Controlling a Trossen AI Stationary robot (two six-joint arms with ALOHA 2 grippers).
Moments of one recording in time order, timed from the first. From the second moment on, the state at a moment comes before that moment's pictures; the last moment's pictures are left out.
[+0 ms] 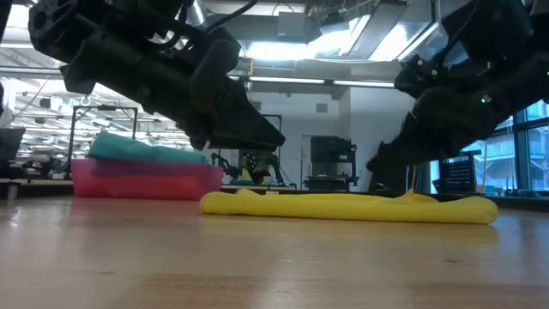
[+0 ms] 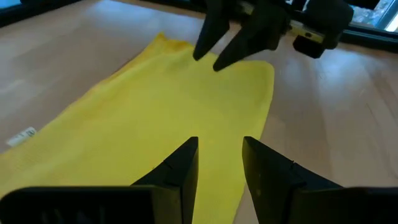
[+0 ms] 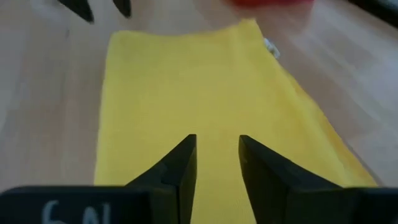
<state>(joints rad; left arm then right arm) -0.30 1.79 0.67 0.70 -0.53 -0.37 0.34 1.52 0.40 0.48 0.59 0.36</state>
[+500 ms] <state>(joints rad) -0.31 1.79 0.67 0.70 -0.52 -0.44 0.30 1.59 0.43 0.78 0.48 0.33</state>
